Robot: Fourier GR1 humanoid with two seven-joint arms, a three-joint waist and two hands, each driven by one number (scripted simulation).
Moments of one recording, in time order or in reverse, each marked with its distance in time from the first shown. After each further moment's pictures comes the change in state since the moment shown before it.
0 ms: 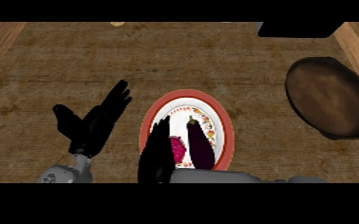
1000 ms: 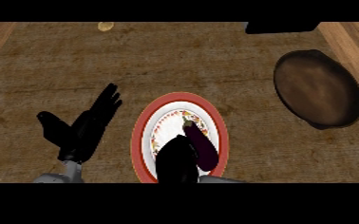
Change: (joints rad) left arm 0.062 -0.004 0.057 -0.038 -0.013 -0.014 -0.001; right arm 0.188 -0.120 -0.049 -0.127 0.195 -0.215 -0.132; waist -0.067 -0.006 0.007
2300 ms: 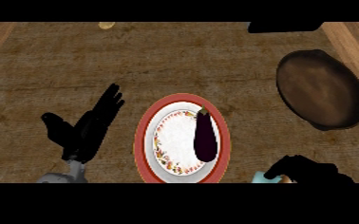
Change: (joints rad) left arm -0.003 -0.020 0.000 0.022 -0.016 -0.007 -0.027; right arm 0.764 -0.715 -0.495 -0.846 -0.026 -1.076 -0.255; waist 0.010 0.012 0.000
